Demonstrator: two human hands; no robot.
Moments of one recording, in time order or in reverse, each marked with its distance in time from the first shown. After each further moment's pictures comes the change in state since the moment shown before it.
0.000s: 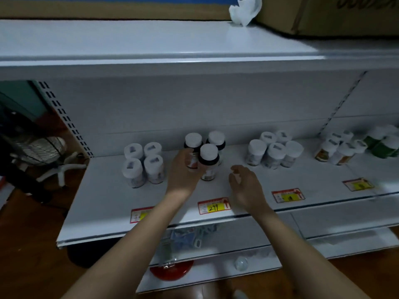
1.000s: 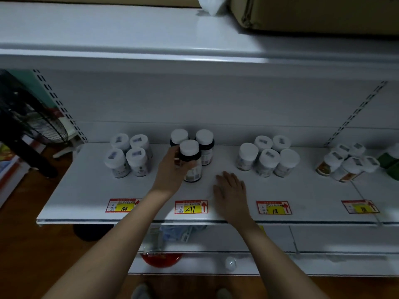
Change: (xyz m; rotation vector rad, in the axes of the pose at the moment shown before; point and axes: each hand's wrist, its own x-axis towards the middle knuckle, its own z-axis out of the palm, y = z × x) left_hand 0.010 -0.003 0.042 -0.029 0.018 -0.143; right_hand 0.012 0.050 -0.003 -0.217 -0.258 -0.115
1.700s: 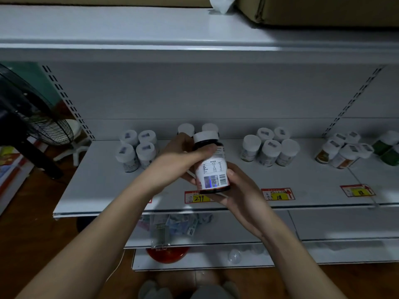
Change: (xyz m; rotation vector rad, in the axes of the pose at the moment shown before) left_hand -0.056 0.108 -0.054 -0.111 -0.364 -0.048; right_hand -0.084 -0.098 -0.087 1.489 -0.306 -0.037
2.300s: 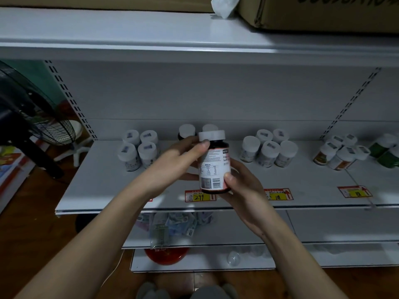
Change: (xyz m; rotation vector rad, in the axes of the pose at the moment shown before) left_hand -0.019 -0.003 -0.006 -0.059 -0.093 0.002; right_hand -0.006 0.002 -0.004 -0.096 0.122 -0.060
